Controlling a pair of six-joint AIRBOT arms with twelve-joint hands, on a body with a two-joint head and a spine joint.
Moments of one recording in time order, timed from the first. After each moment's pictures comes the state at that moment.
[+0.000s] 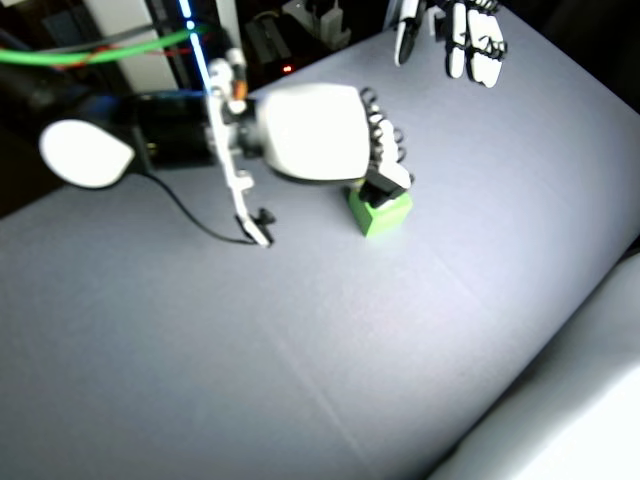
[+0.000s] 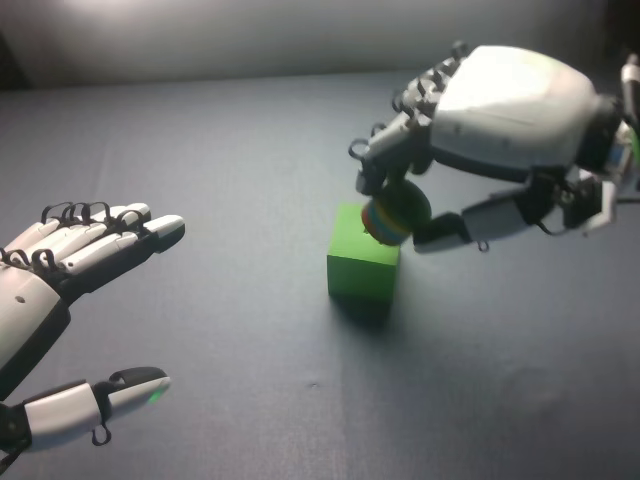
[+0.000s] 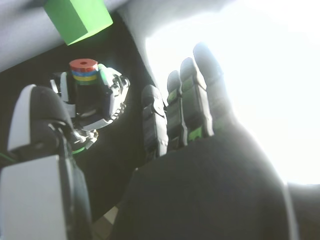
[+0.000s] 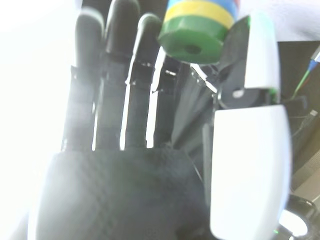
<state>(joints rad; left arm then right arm) 1.20 -0.93 0.87 -0.30 -1.47 0.77 -0.43 -1.19 1.34 -0.53 0.71 -0.59</state>
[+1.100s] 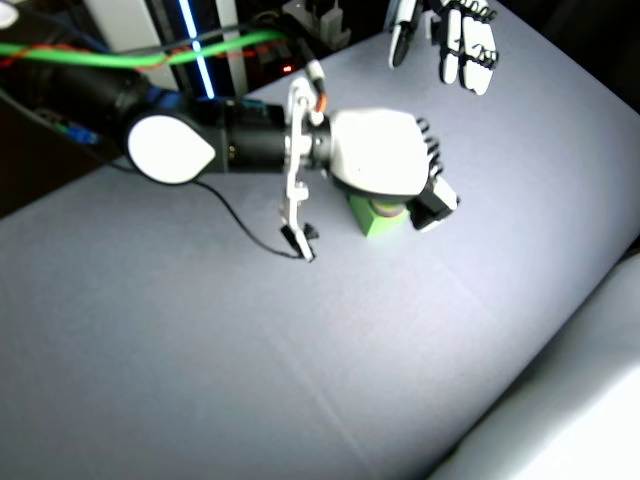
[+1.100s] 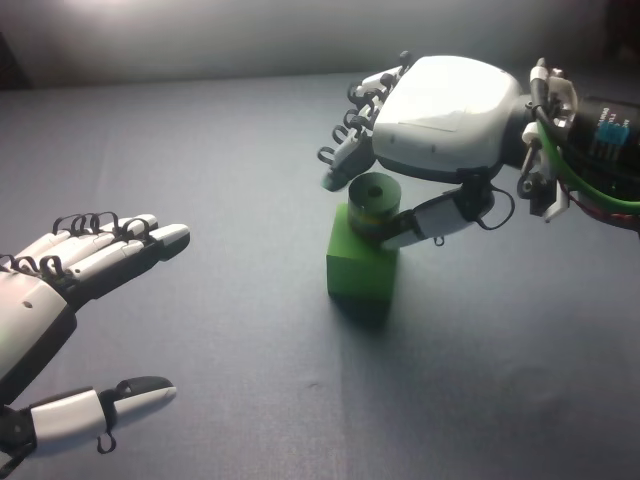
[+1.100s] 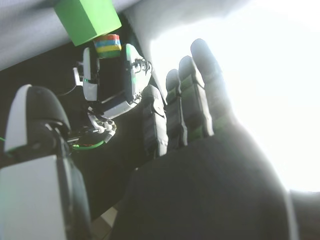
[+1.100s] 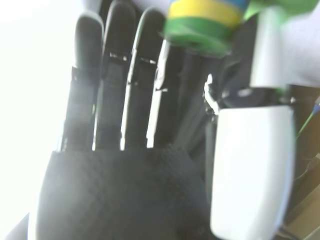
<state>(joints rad) 1.20 -0.95 0.88 -0.29 -1.45 0.75 -0.38 -1.32 1.42 -0.57 0.52 -0.66</state>
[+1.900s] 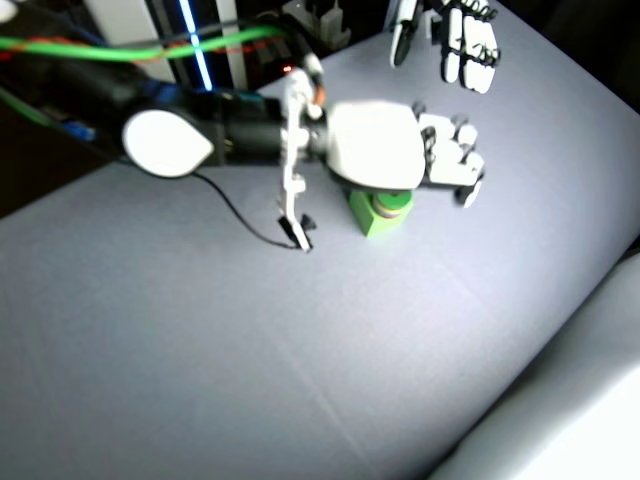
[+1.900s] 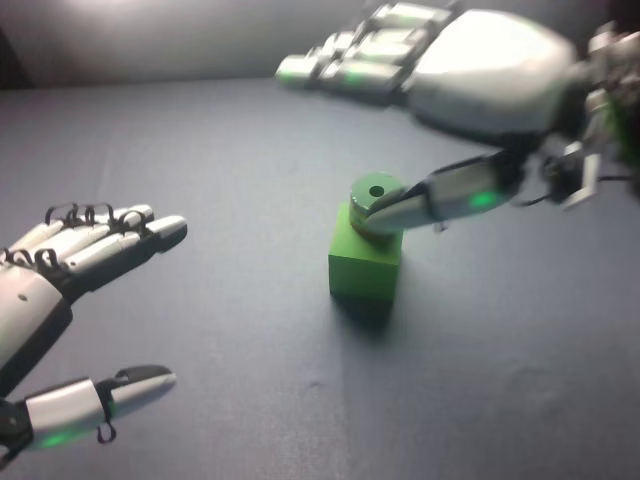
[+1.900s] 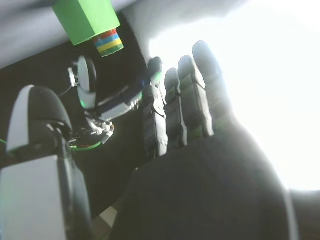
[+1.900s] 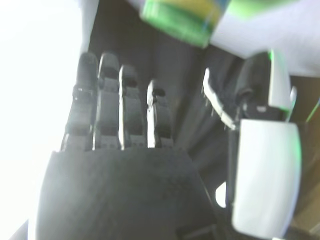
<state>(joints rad) 1.19 -0.94 0.88 -0.29 -1.46 0.75 -0.38 -1.18 1.31 -0.44 0.68 -0.66</state>
